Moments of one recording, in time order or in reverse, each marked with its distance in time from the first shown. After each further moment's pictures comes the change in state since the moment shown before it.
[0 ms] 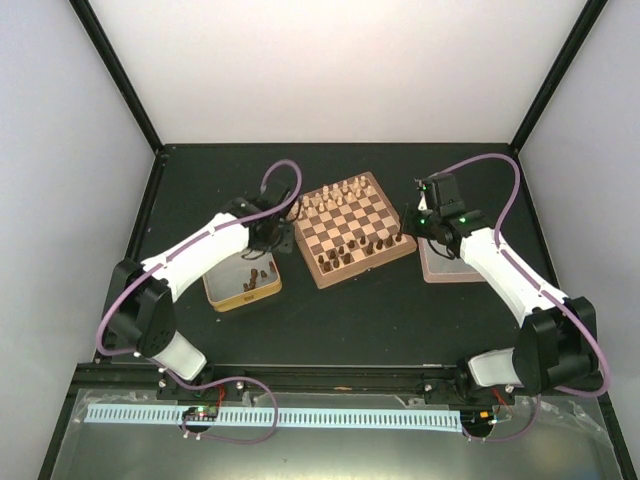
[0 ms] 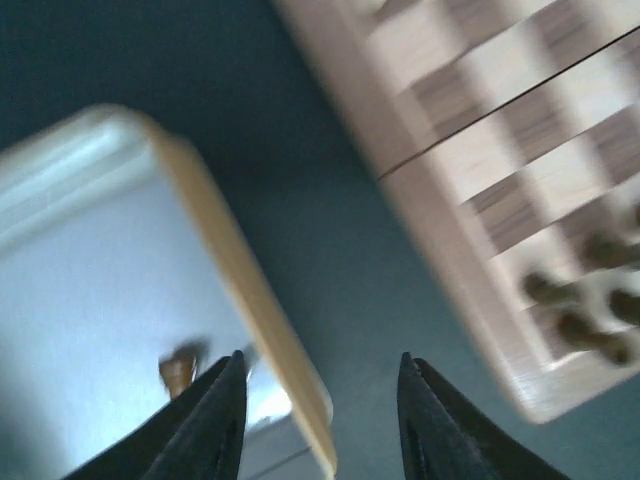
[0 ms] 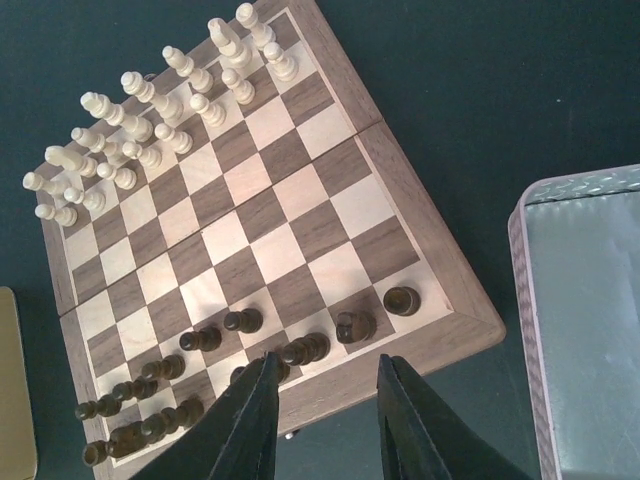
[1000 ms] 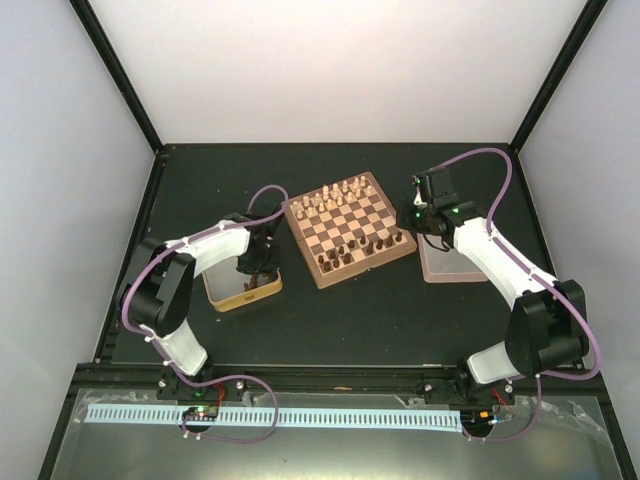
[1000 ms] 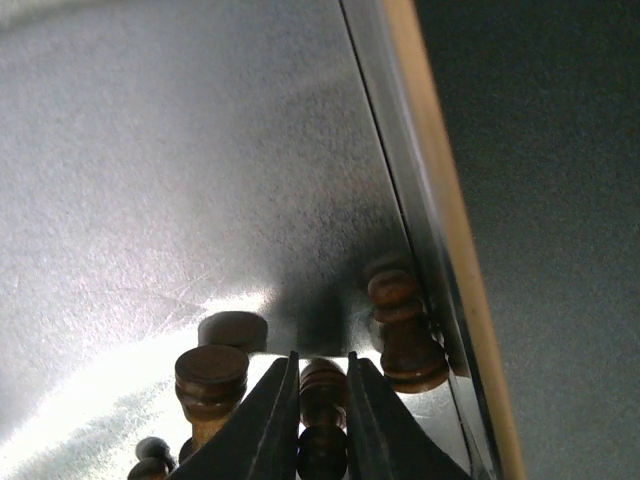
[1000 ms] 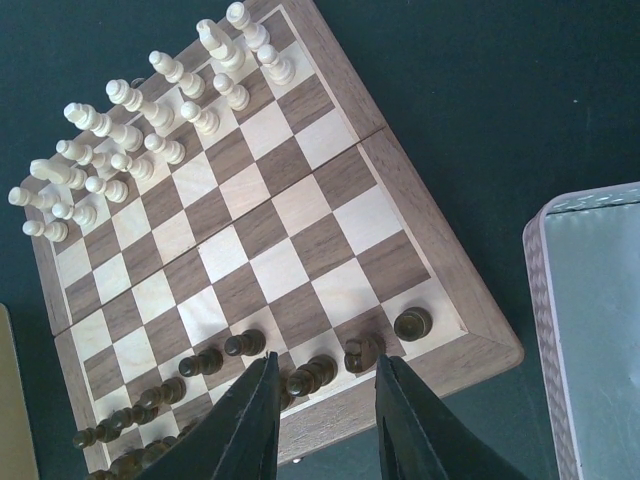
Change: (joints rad) left arm 0.151 0.111 -0.286 0.121 0.076 -0.074; right arm 0.001 0.098 0.072 -0.004 -0.004 0.022
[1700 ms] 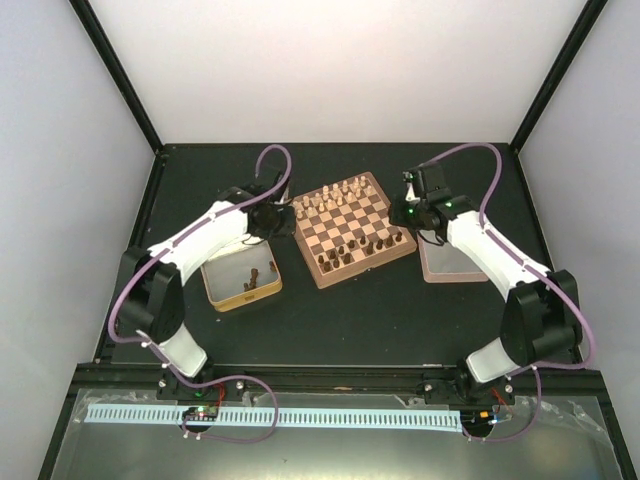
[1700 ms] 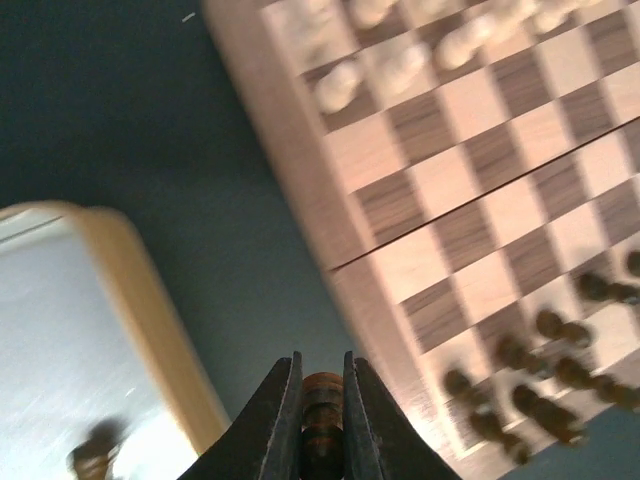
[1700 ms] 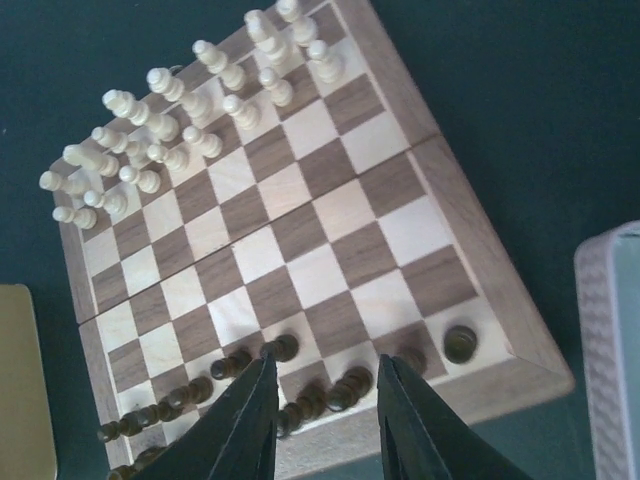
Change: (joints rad) left arm -0.029 -0.072 0.230 -0.011 0.070 -0.003; right arm 0.018 0.037 0.039 -0.001 -0.032 -0.023
